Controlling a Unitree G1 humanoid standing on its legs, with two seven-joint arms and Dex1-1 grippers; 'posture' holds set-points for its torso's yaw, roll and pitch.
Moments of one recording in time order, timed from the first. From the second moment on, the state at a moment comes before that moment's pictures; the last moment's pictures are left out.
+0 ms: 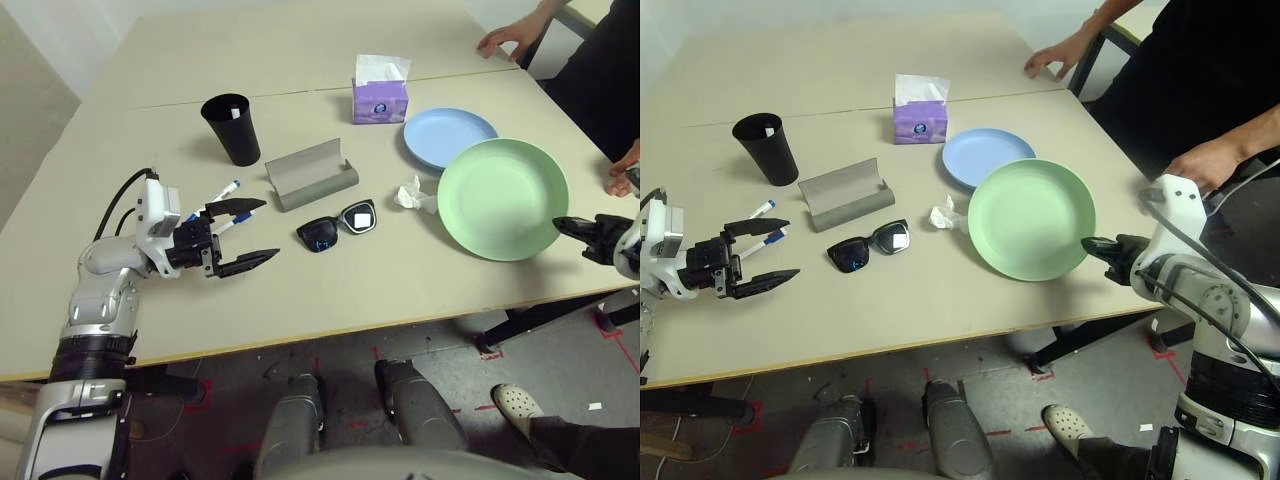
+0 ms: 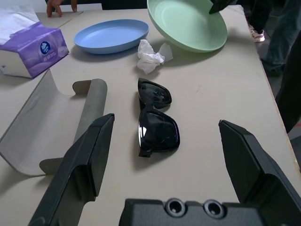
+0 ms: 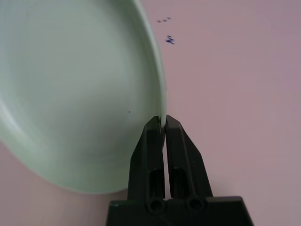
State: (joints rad) left arm -0.30 0.70 0.16 0.25 -0.49 -0.11 -1.35; right arm -0.39 -0.74 -0.50 -0.12 0.55 1.33 0.41
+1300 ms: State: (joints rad) left arm -0.16 0.67 0.18 0.16 -0.50 -0.11 -1.29; right arm -1.43 -0.67 -0.13 1.30 0.15 0.67 0.51
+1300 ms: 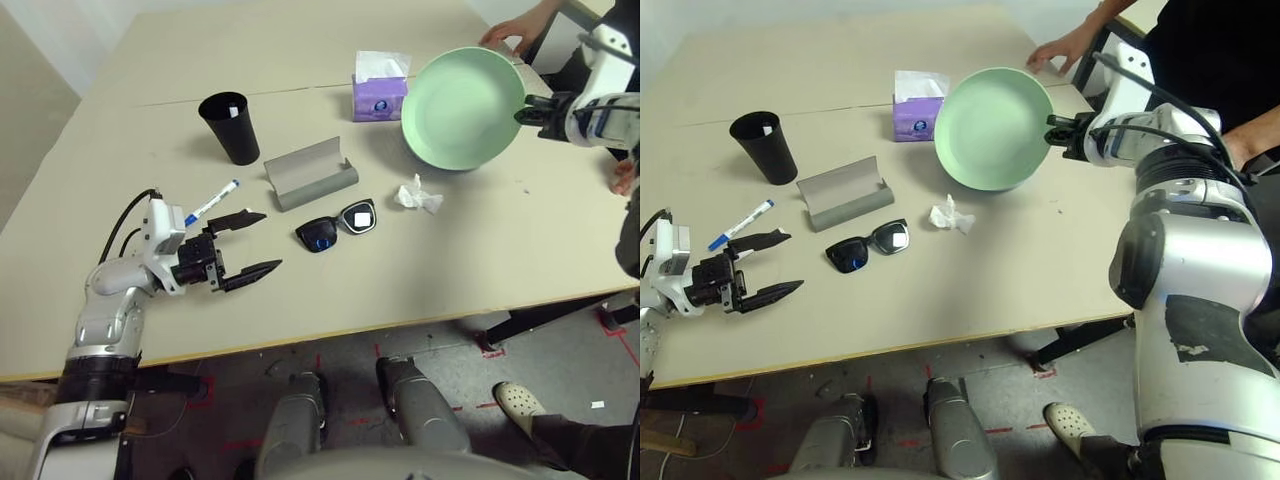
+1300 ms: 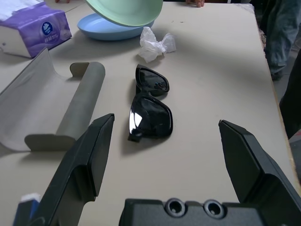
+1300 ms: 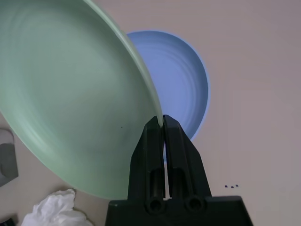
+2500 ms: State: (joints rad) left arm -0.05 0.69 0.22 0.01 -0.54 -0.05 -1.23; right arm -1.42 -0.68 -0.19 1.32 0.08 0.58 0.45
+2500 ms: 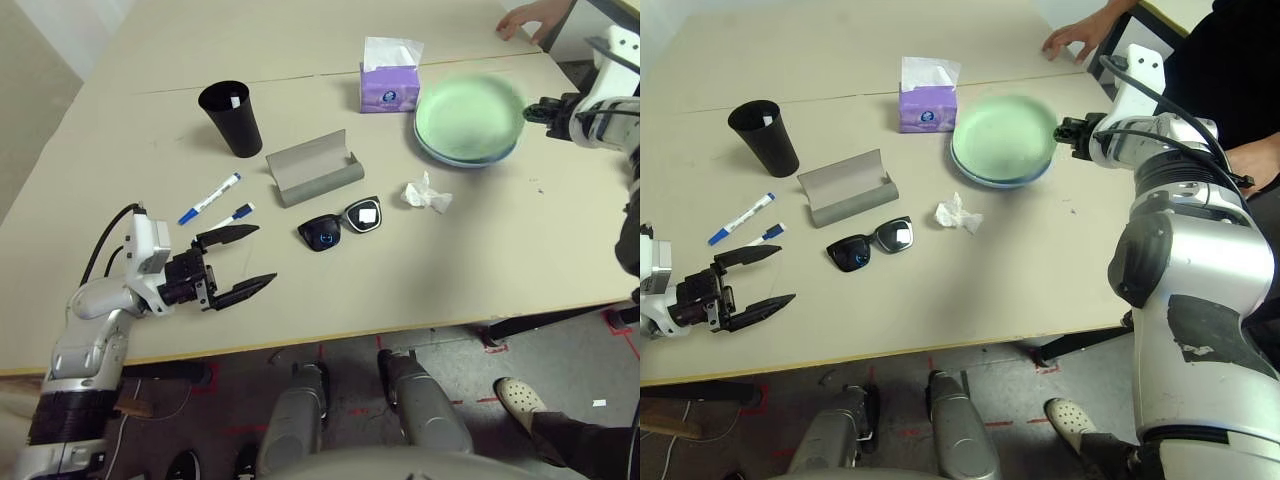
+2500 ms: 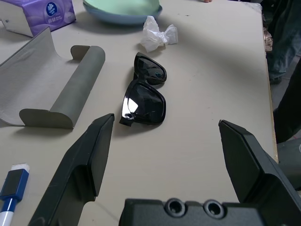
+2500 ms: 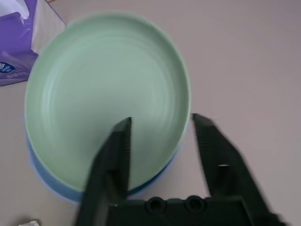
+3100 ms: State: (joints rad) left arm -0.16 0.68 0.22 0.15 -0.53 -0.09 -1.25; right arm -1.11 -0.95 -0.11 0.55 0.13 0.90 0.92
